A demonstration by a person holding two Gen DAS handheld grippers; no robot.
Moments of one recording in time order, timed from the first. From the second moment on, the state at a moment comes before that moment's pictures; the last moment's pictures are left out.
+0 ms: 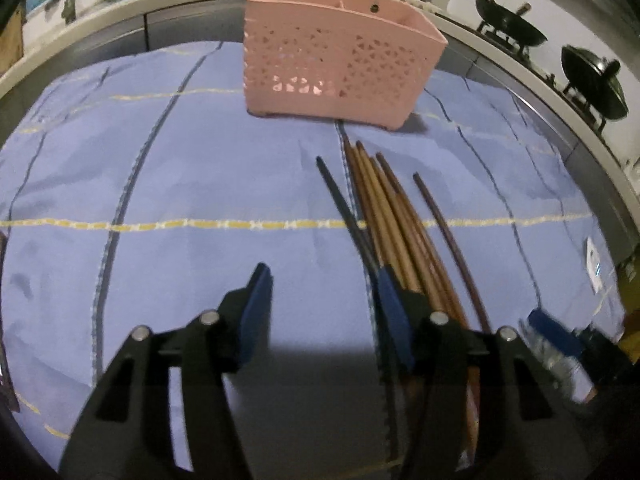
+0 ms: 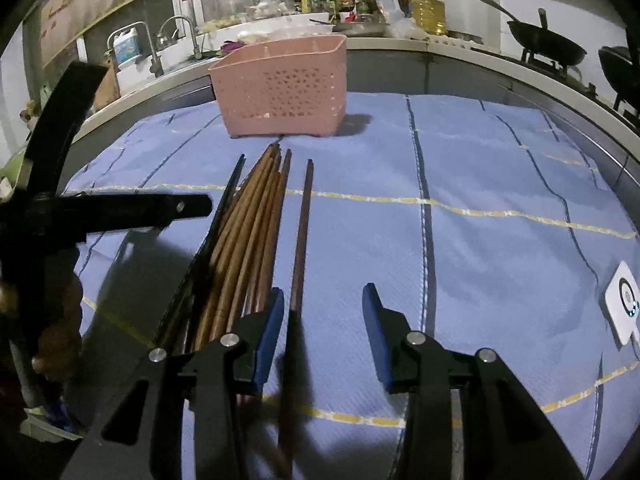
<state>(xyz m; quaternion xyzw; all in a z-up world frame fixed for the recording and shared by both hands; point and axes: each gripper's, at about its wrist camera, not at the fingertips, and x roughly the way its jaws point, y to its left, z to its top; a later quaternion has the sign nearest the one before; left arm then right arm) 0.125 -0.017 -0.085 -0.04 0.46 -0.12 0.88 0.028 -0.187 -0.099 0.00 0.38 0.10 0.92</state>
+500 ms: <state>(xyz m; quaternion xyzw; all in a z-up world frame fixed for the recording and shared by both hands) 0.122 -0.024 -0.089 0.04 0.45 -0.10 0.89 0.036 -0.183 -0.112 -0.03 0.39 0.08 0.92</state>
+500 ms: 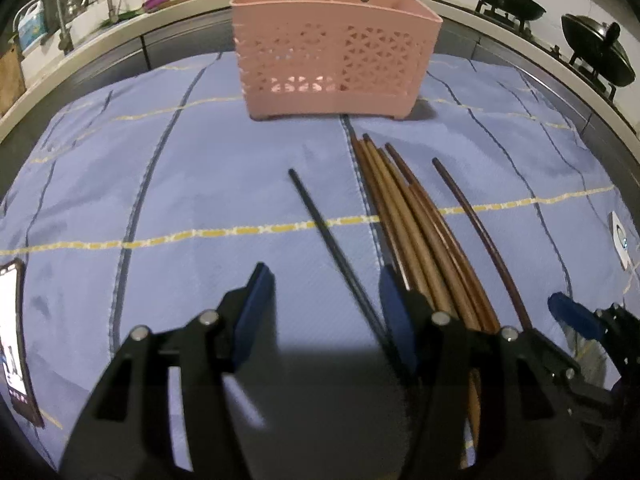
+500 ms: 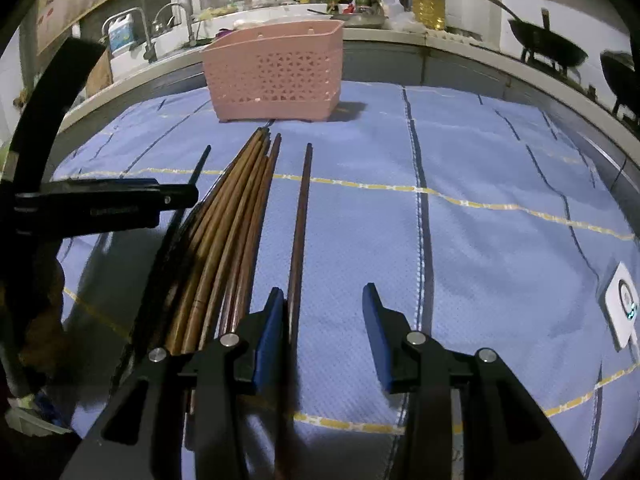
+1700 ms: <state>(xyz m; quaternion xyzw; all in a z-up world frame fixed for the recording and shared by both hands) 0.150 0.011 -0.015 -0.03 0.37 -0.26 0.89 0.107 -0.192 -0.032 0.06 0.33 0.21 0.92</state>
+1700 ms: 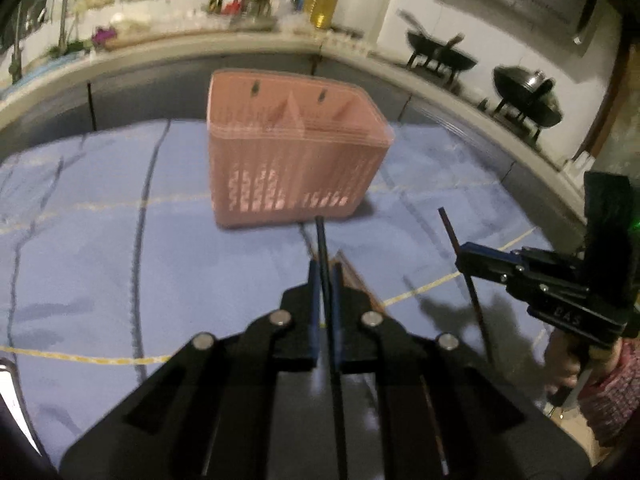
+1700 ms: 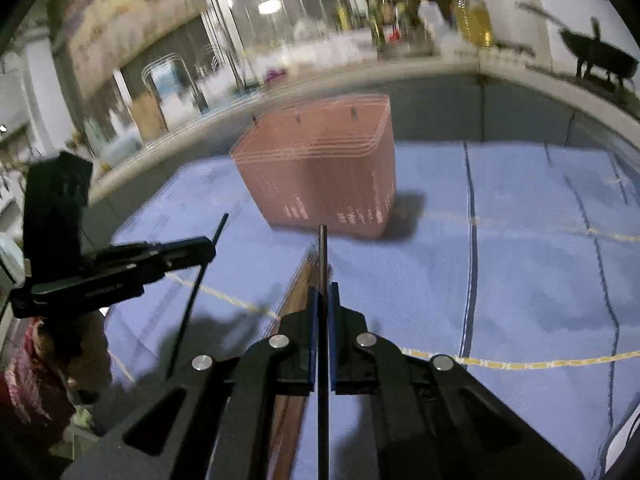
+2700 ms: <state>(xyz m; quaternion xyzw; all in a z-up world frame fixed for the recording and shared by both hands) 0.248 0.016 0.193 -0.01 0.15 -0.20 0.97 0.248 -0.152 0.142 0.07 0.09 0.23 0.97</state>
